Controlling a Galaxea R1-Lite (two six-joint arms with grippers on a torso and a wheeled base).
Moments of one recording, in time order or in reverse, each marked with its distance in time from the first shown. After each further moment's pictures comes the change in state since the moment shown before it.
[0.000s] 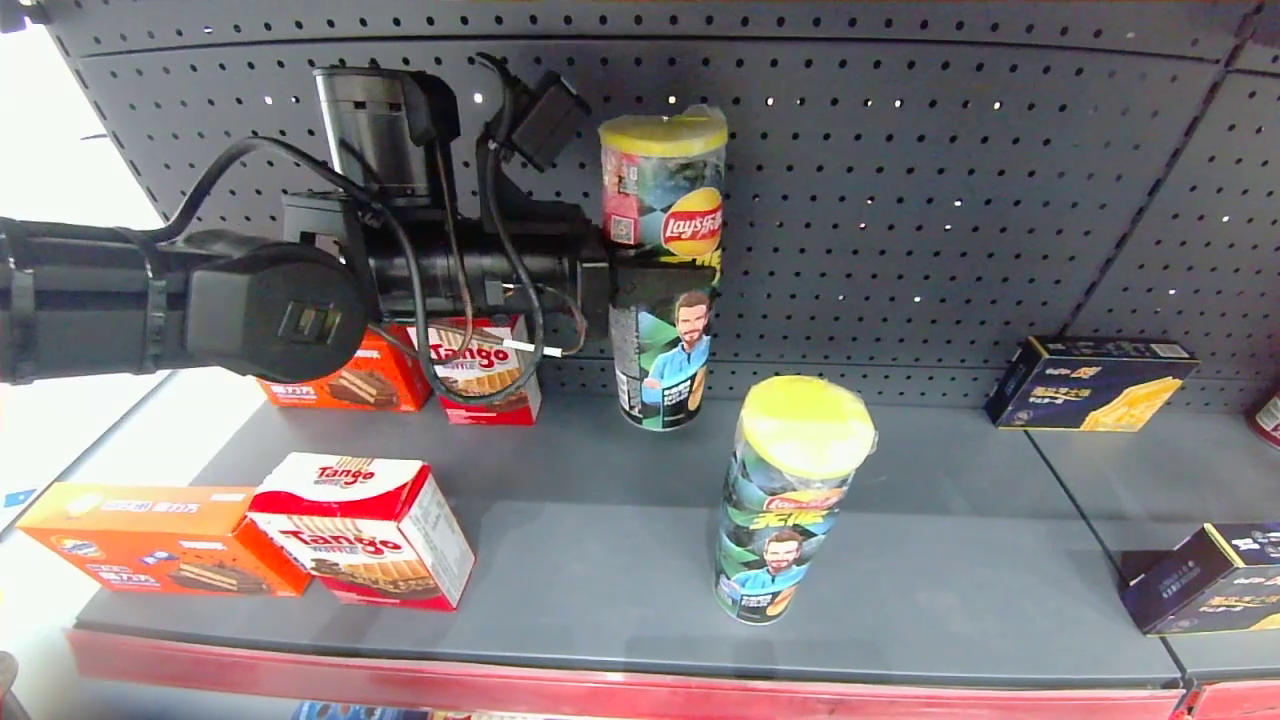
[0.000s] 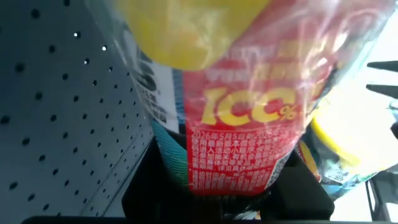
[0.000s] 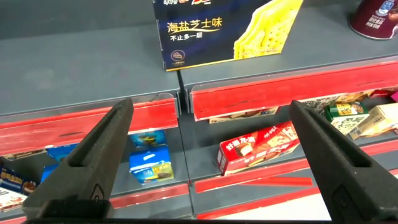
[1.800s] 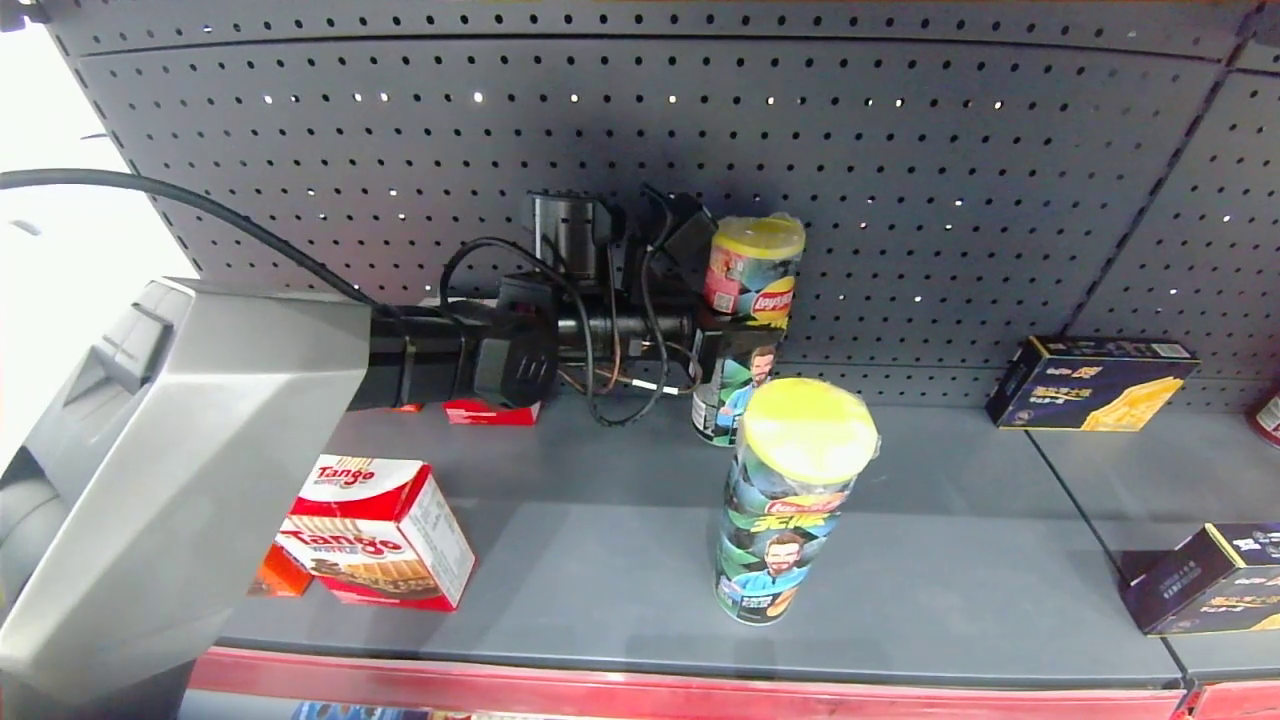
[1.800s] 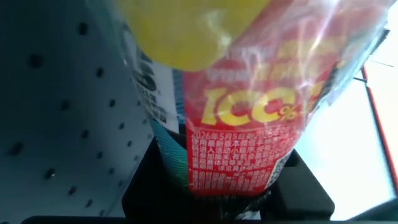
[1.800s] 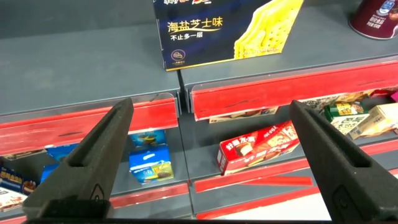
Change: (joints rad) left arm -0.072 0.383 -0.339 0.002 0.089 0.039; right arm -0.001 0.001 0.000 0.000 0.000 0.000
